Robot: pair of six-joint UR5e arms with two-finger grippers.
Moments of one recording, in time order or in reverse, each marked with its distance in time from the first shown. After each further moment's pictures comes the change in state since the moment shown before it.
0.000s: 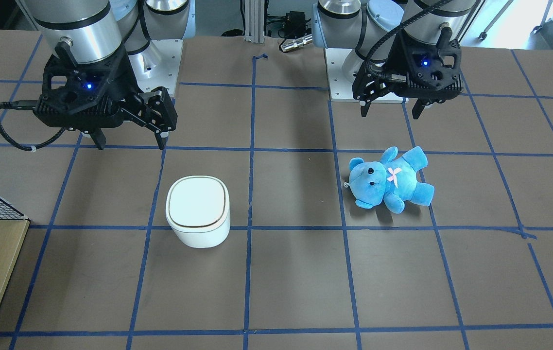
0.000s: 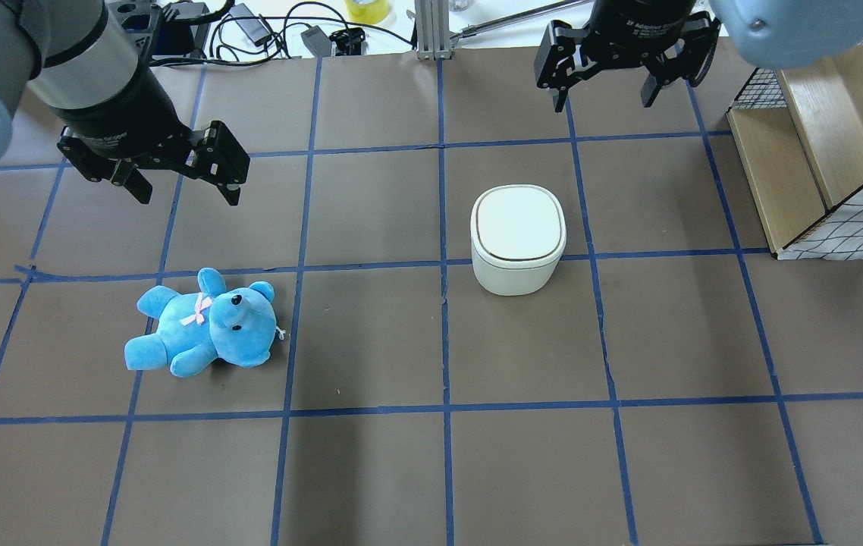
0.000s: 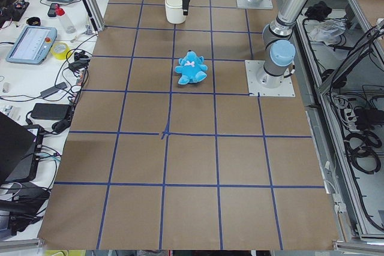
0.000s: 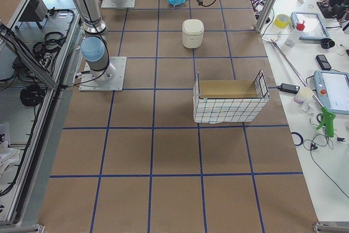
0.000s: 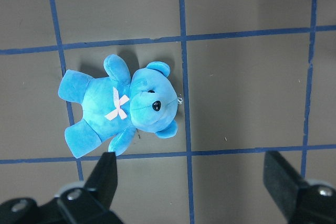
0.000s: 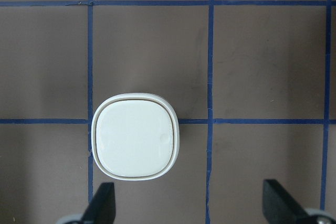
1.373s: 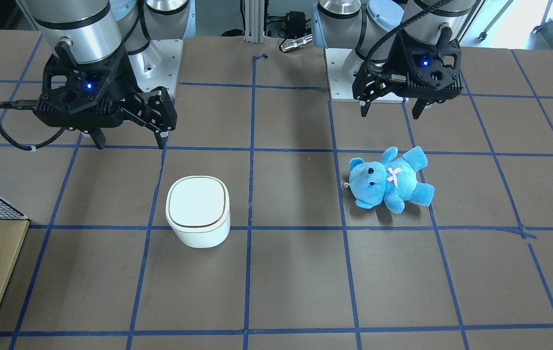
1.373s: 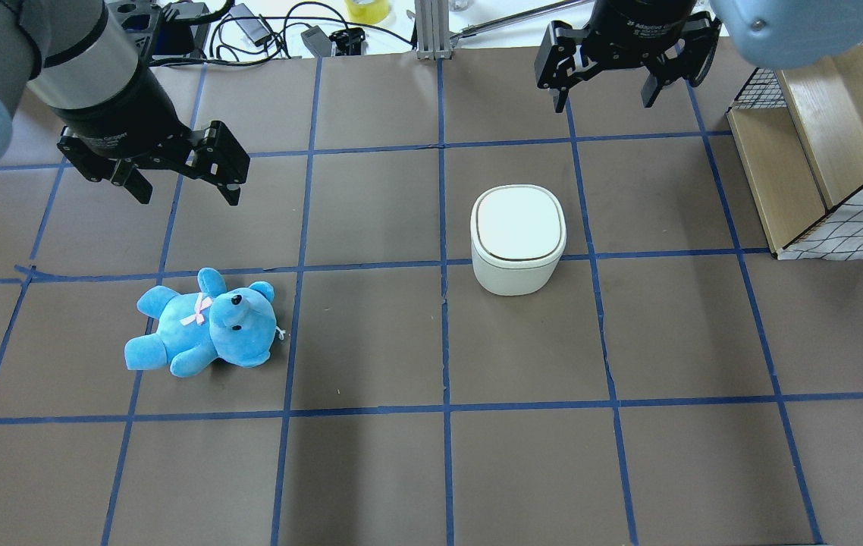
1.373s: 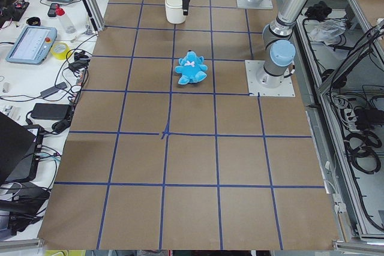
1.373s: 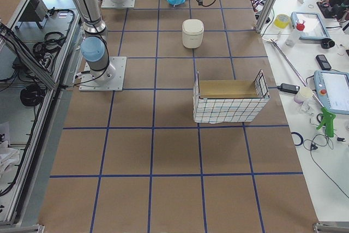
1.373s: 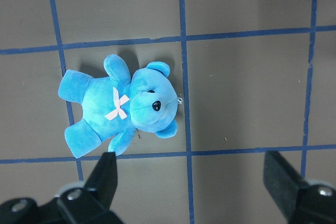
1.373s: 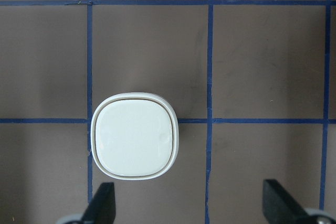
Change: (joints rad) left arm 0.000 0.000 0.000 0.000 0.000 0.000; right arm 0.000 0.000 0.000 0.001 -0.002 -0.001
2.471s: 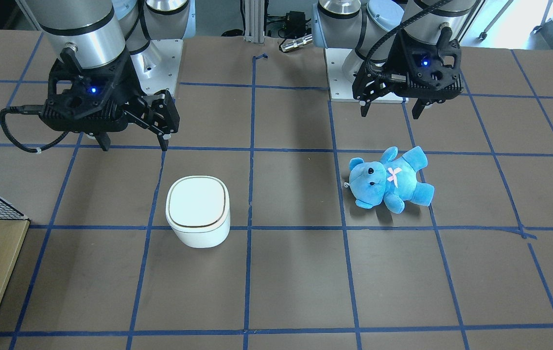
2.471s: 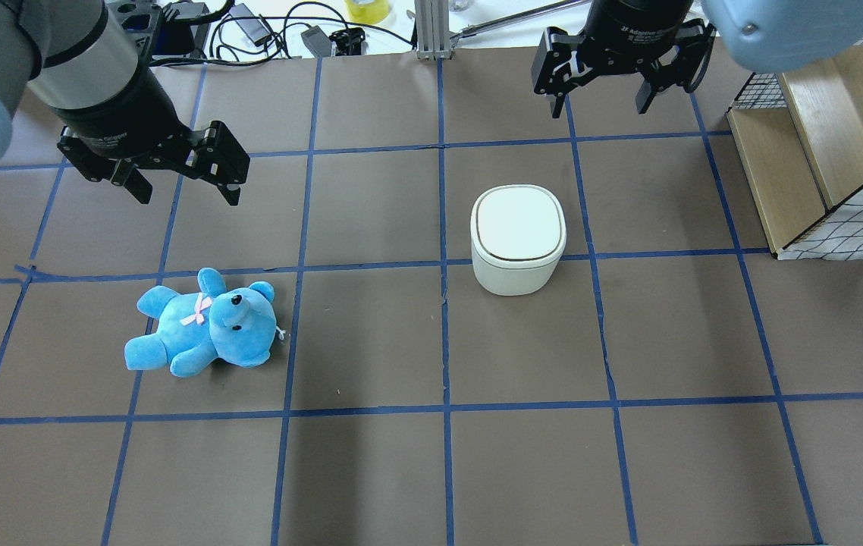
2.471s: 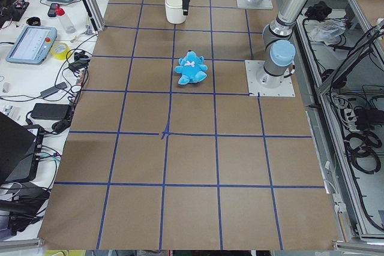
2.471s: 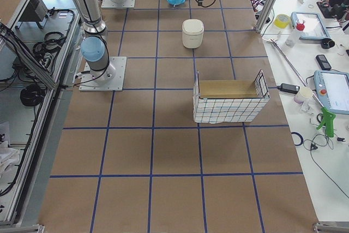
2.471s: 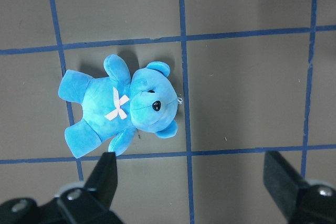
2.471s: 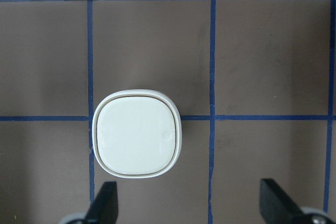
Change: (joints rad) left arm 0.000 0.000 0.000 0.000 0.000 0.000; right arm 0.006 0.009 0.018 0.000 0.008 0.013
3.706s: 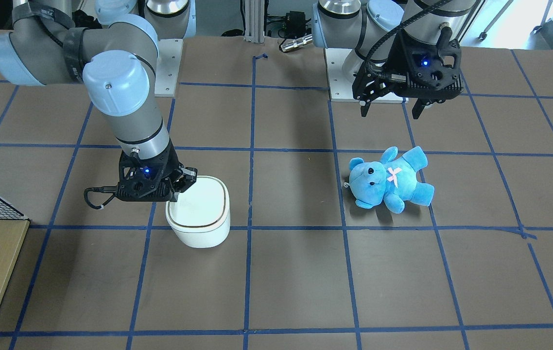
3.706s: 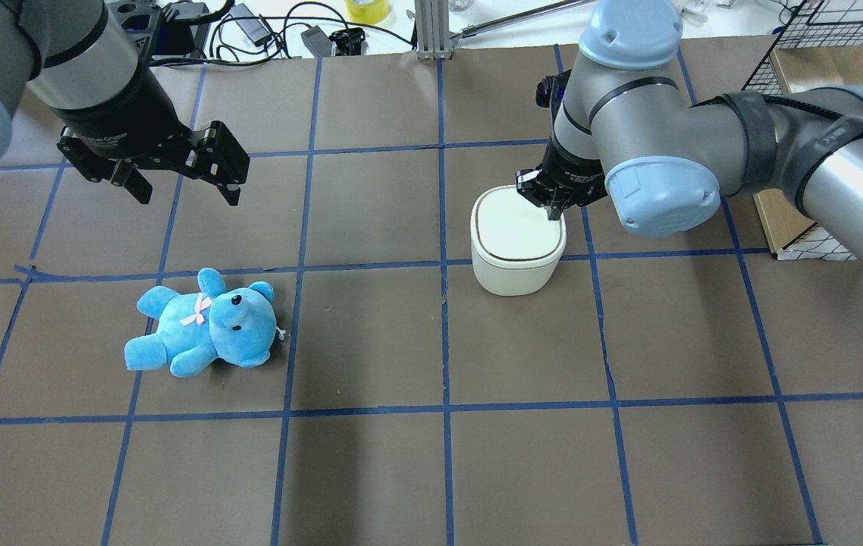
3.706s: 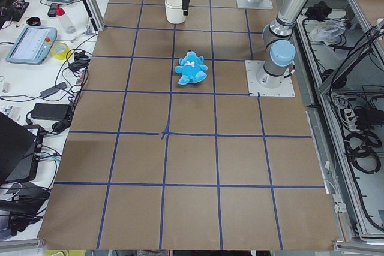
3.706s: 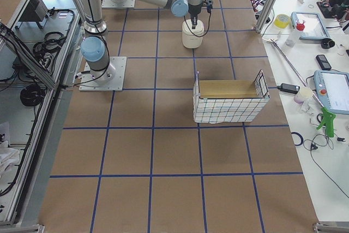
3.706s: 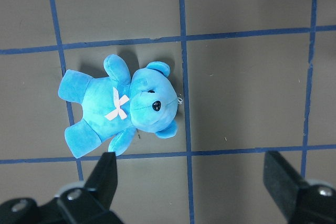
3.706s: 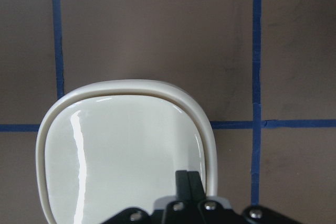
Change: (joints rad) left arm 0.000 0.000 0.000 0.000 0.000 0.000; right arm 0.009 0.087 0.365 -0.440 0.038 0.032
